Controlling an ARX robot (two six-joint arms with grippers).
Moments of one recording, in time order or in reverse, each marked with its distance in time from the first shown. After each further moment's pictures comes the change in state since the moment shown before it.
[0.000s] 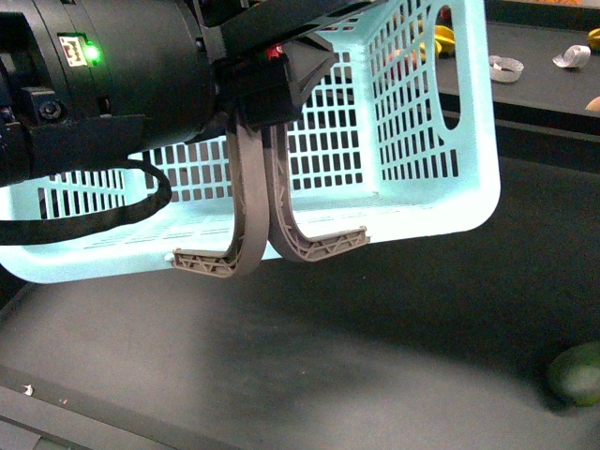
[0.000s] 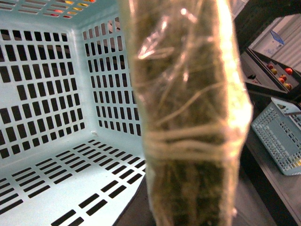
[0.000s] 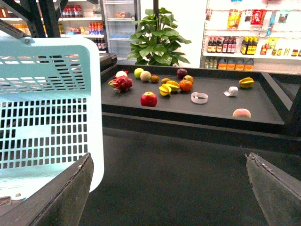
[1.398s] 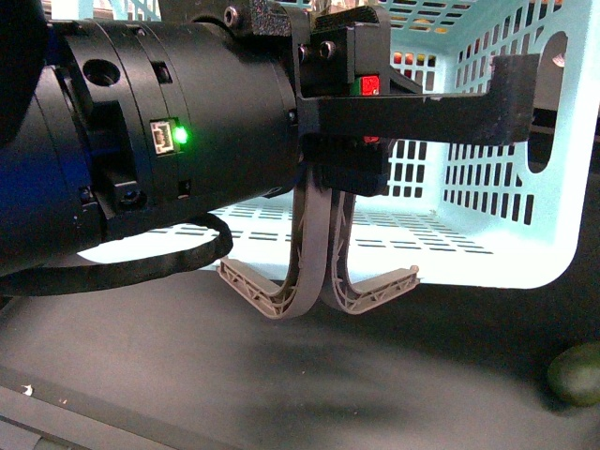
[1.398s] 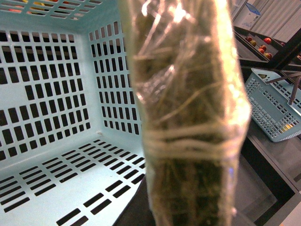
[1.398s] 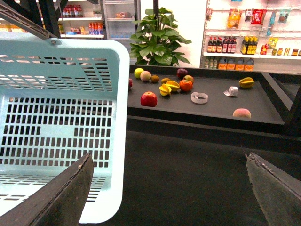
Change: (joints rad) left arm -0.060 0.038 -0.006 0.053 0.044 0.080; right arm 0.000 0.000 0.000 0.000 0.000 0.000
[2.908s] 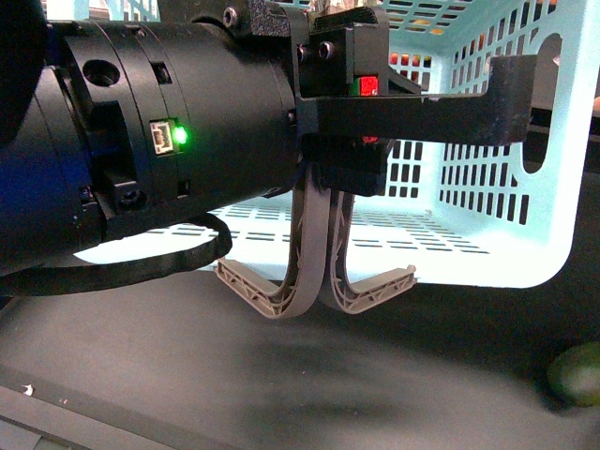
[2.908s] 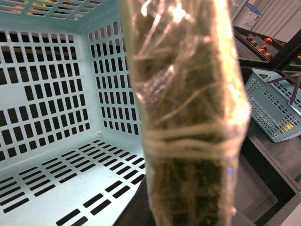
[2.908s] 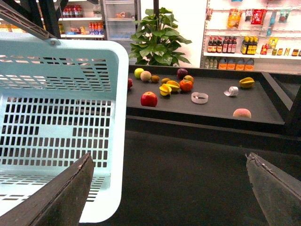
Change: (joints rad) left arm 0.000 0.000 0.000 0.000 0.000 0.001; right arm 0.000 0.000 0.000 0.000 0.000 0.000
